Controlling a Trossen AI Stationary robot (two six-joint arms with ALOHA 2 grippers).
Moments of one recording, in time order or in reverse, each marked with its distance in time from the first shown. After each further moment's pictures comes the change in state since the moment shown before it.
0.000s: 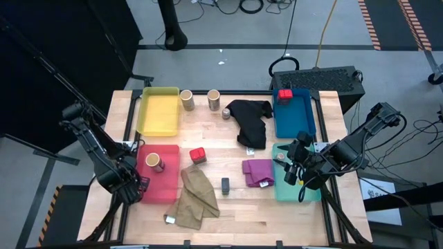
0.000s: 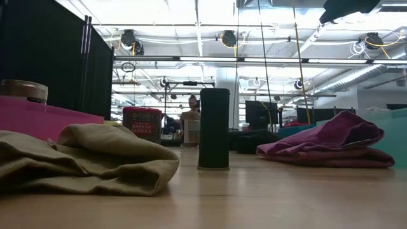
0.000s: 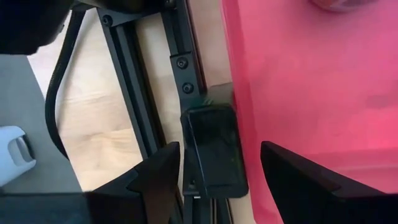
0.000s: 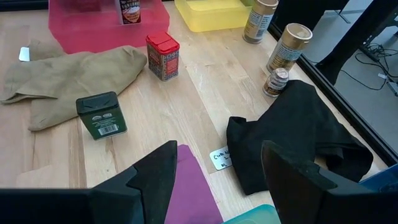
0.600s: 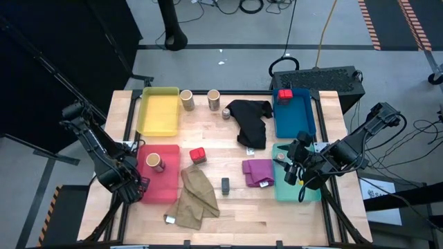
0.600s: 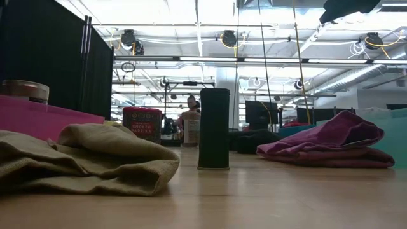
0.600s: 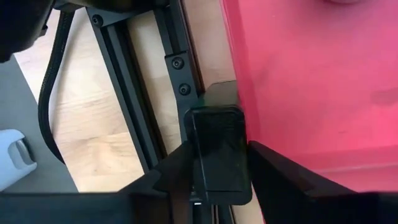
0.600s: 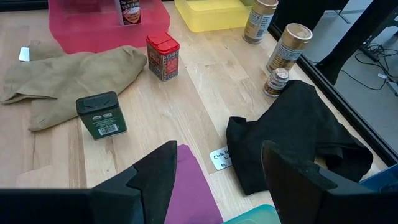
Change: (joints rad) left arm -0.001 -0.013 -0.037 0.042 0.001 0.026; right arm 0.000 0.000 0.000 0.000 0.000 0.000
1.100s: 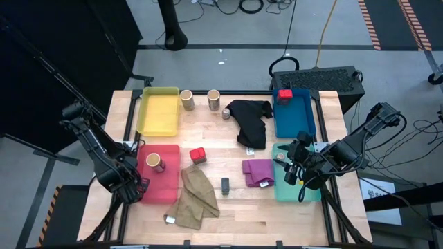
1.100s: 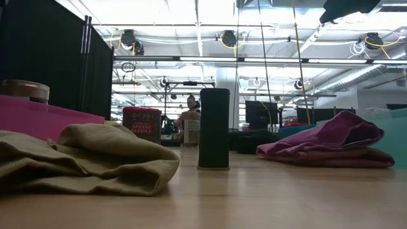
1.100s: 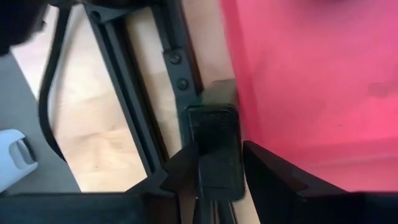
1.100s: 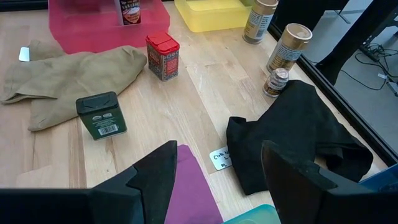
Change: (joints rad) left arm 0.000 -0.002 0.017 -0.001 0.006 0.009; right arm 0.000 0.000 0.000 0.000 0.000 0.000
